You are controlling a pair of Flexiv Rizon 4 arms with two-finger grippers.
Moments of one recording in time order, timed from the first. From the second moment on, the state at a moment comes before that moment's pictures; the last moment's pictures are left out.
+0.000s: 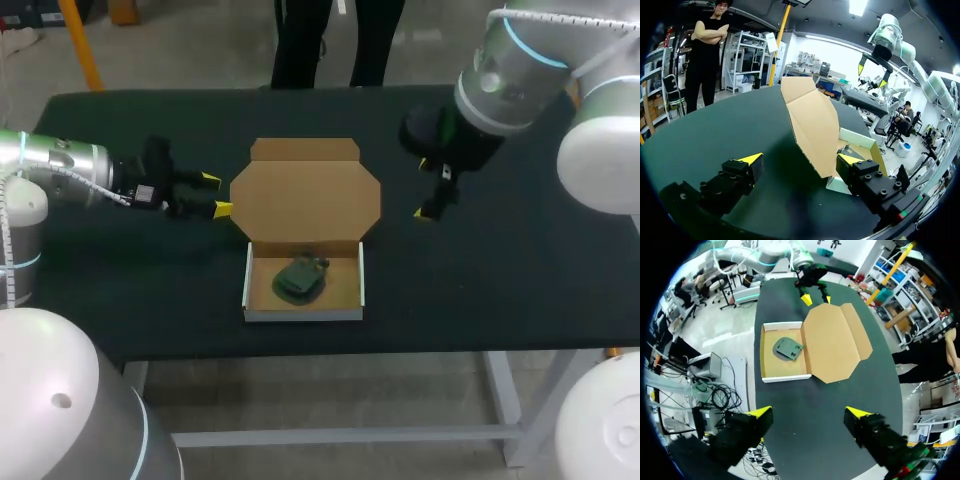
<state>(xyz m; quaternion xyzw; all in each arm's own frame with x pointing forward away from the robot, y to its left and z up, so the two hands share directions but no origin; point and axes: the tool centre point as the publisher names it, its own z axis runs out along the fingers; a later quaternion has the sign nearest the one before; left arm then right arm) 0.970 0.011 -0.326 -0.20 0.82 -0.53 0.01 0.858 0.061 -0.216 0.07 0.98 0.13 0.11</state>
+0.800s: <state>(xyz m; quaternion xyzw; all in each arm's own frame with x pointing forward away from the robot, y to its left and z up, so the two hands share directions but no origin) 0.970 -0.042 -0.329 -0.12 0.80 -0.57 -0.11 0.891 0.073 -0.220 0.08 0.99 0.10 0.09</state>
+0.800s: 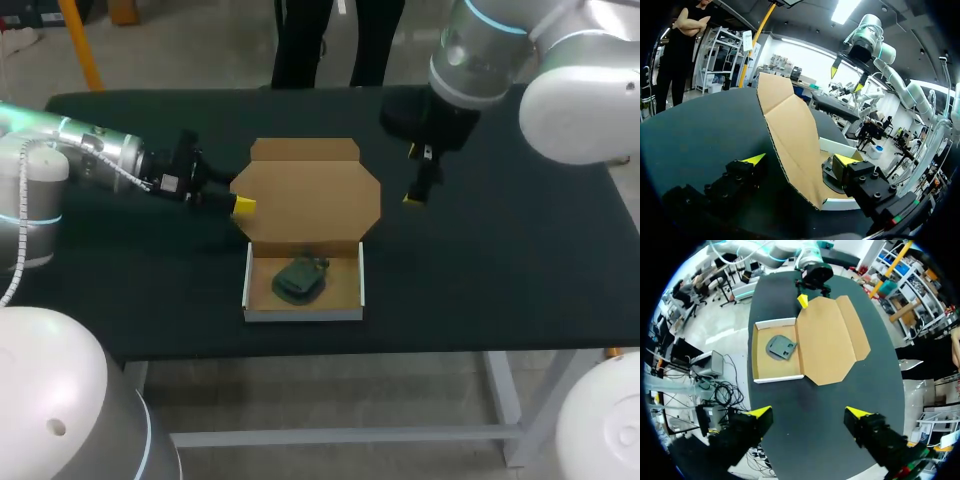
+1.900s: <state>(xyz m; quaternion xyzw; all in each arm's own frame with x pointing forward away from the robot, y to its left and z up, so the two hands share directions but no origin) 0.958 -0.063 -0.325 -0.02 0.79 -0.60 -0.15 0.896 0.080 -0.217 0.08 0.99 0.09 0.06</state>
